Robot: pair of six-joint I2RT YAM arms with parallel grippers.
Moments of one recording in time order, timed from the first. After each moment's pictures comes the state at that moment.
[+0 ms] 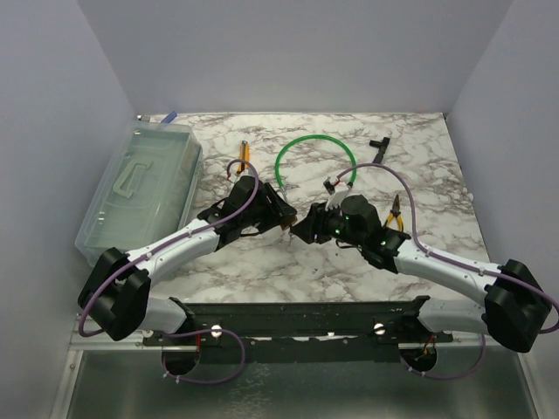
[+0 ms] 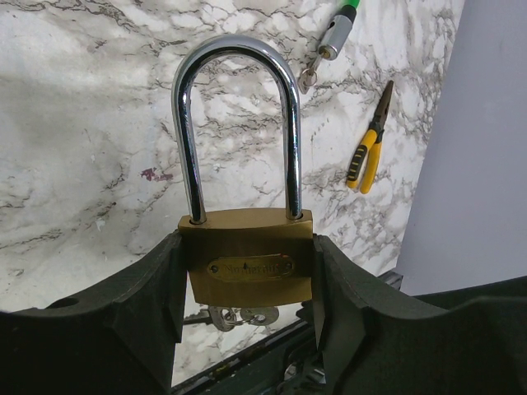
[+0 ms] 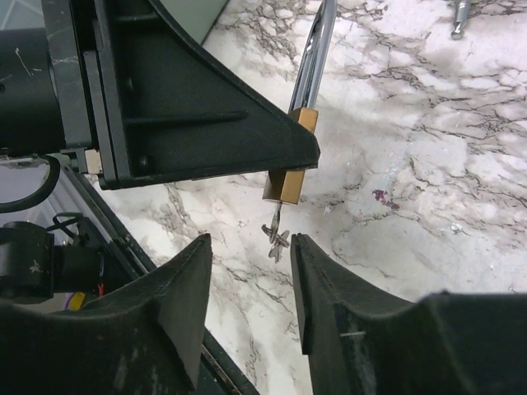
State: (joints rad) left arm -0.68 1.34 0.82 -0.11 0.05 -1.12; right arm 0.81 1.20 0.65 0.18 -0.10 0.57
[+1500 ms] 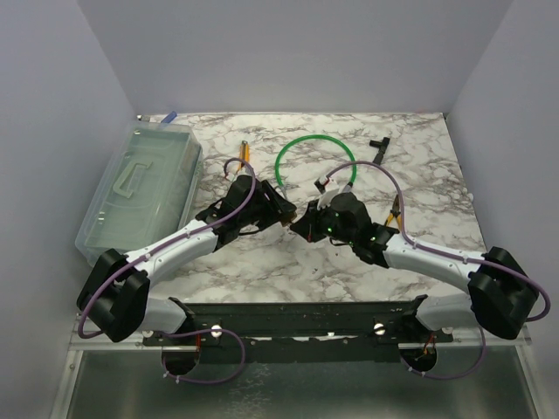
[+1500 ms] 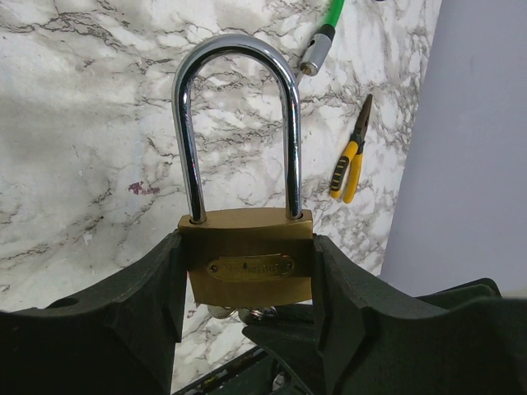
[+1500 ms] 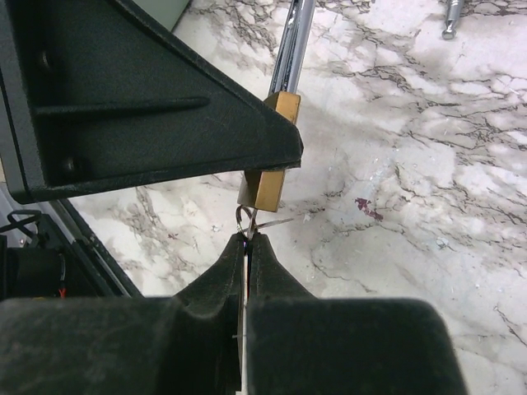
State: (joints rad) left arm -0.66 1.33 0.81 -0.06 0.06 -1.14; right arm 0.81 1.31 0.68 0.21 -0.07 0.51
